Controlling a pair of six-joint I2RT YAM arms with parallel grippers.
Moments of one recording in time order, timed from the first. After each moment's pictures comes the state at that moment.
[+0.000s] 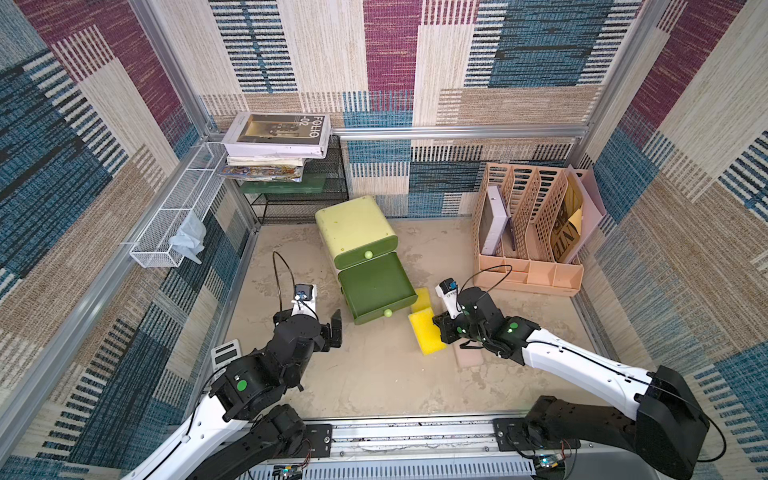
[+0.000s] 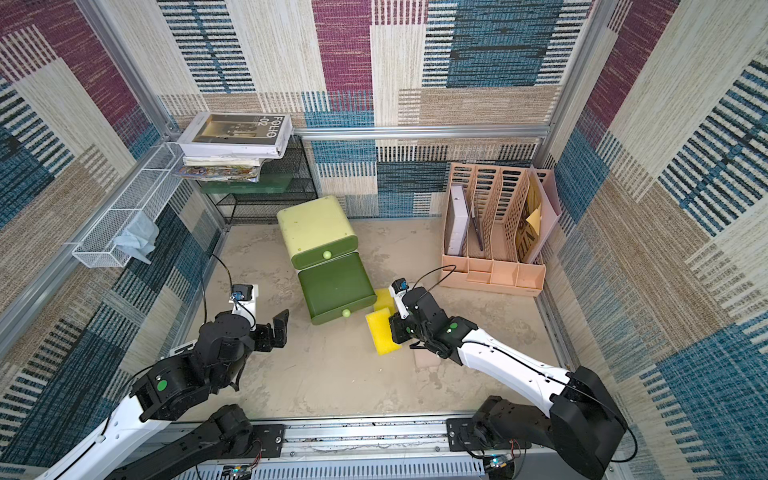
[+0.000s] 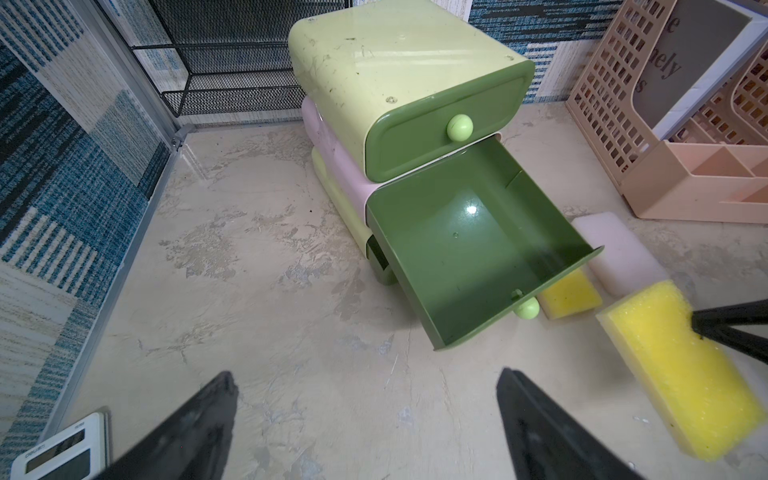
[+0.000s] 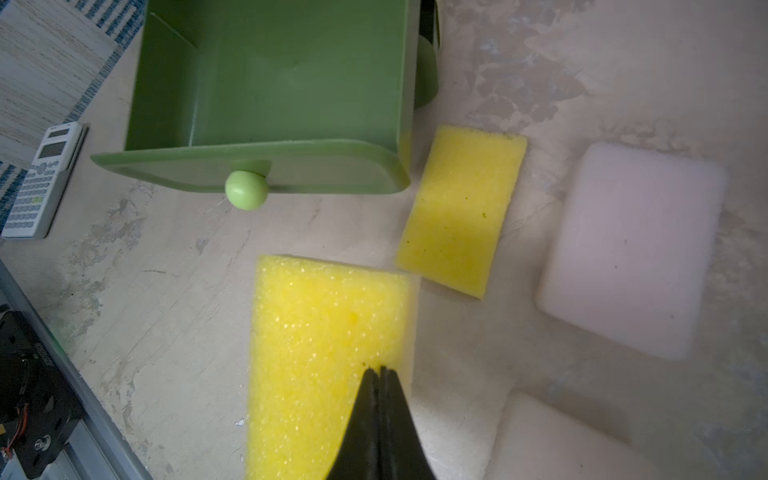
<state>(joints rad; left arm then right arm) -0.76 0.64 0.84 -0.78 -0.58 -0.35 0.75 1.18 0.69 -0.25 -0.02 0.34</state>
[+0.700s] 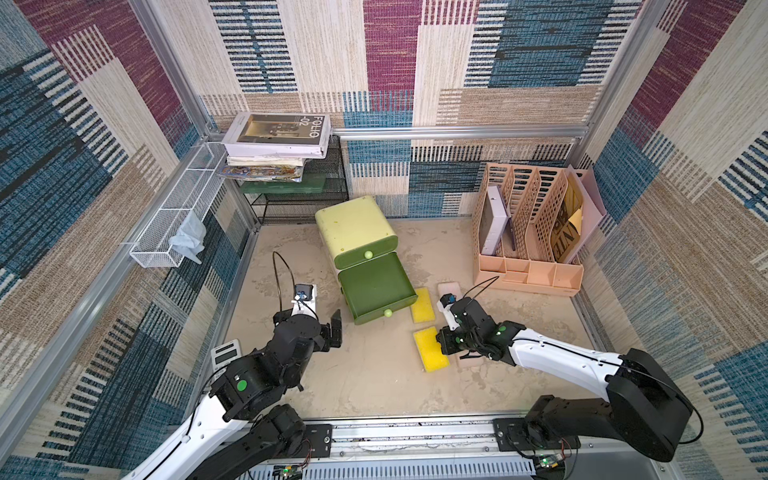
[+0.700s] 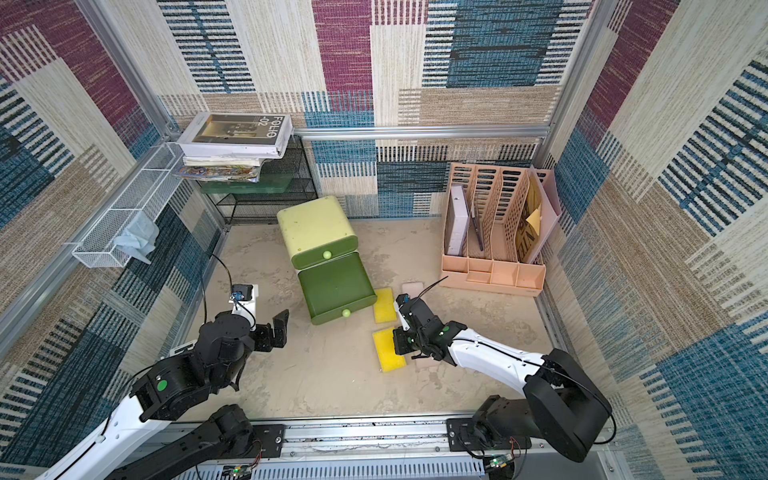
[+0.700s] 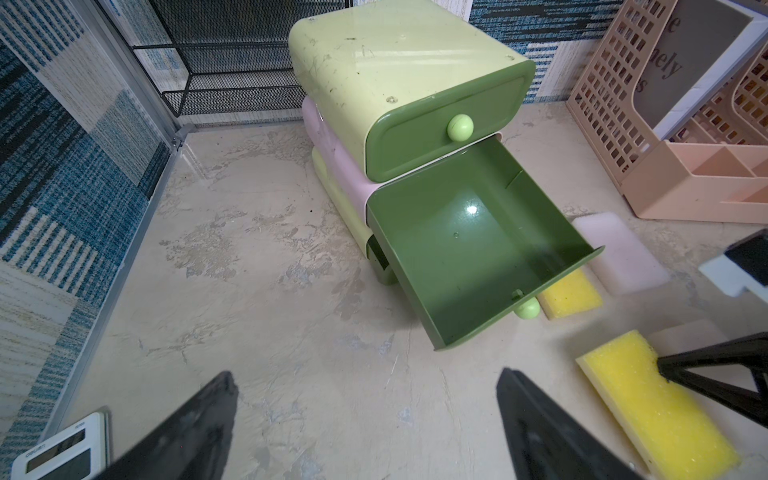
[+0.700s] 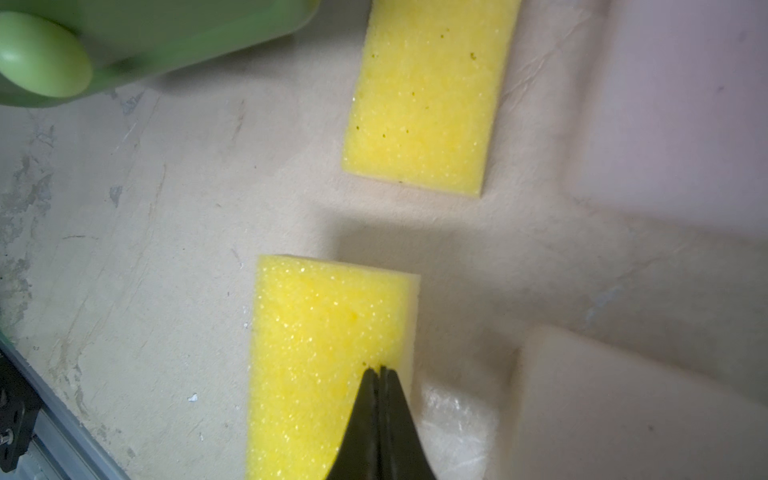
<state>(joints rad) -0.76 0.64 0.84 -0.78 -0.58 -0.35 0.74 1.30 0.62 -0.25 -0.06 0.44</state>
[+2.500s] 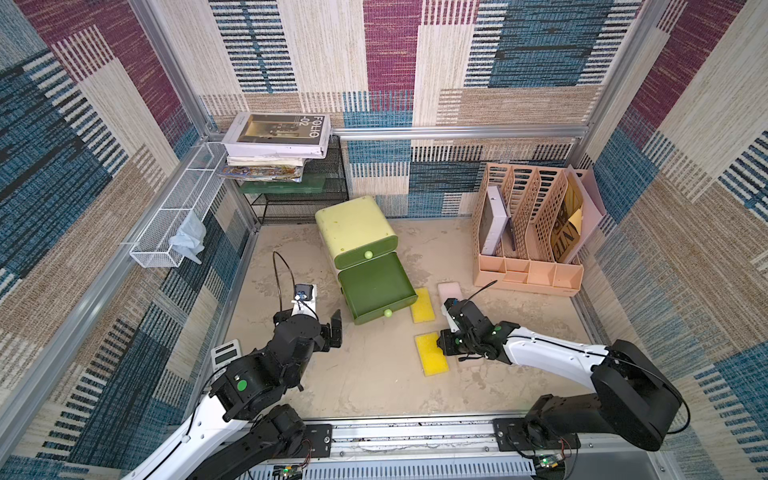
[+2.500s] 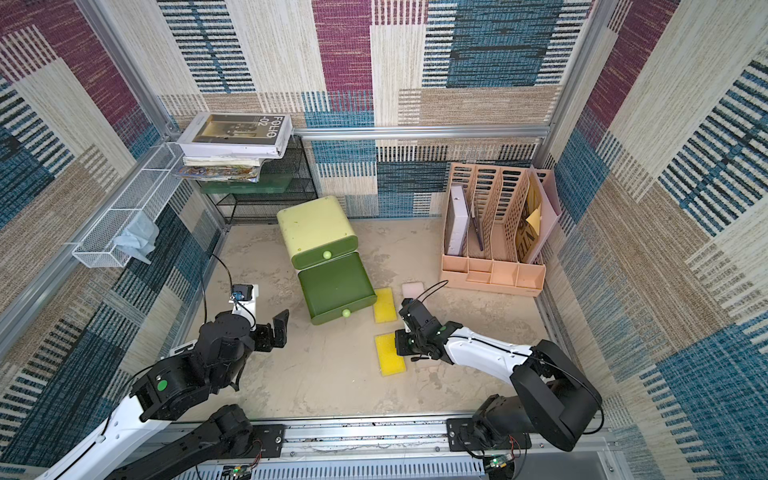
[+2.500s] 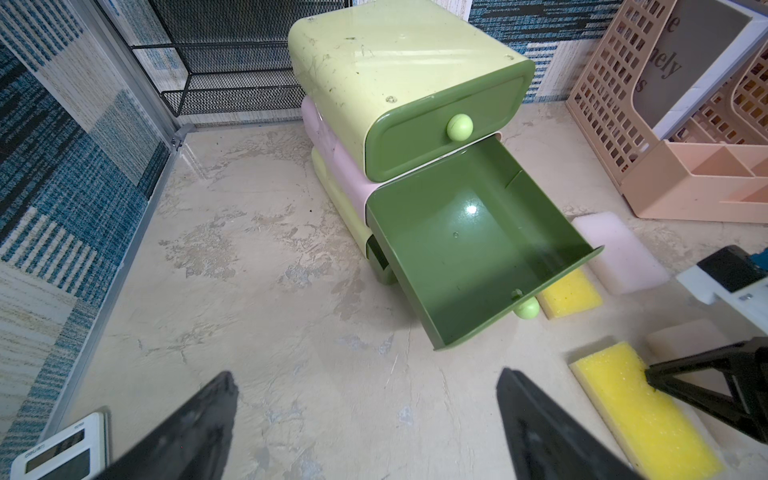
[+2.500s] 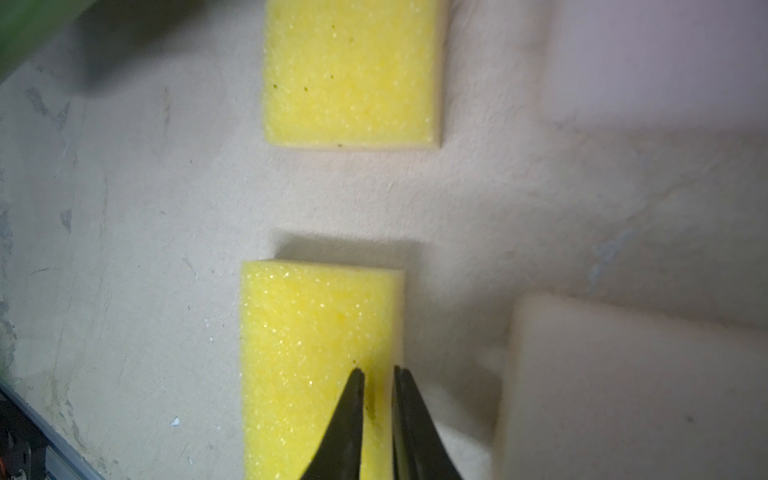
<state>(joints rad) -0.76 0.64 0.84 -0.78 -0.58 -0.35 0.72 1.36 0.60 -0.24 -0.07 0.57</state>
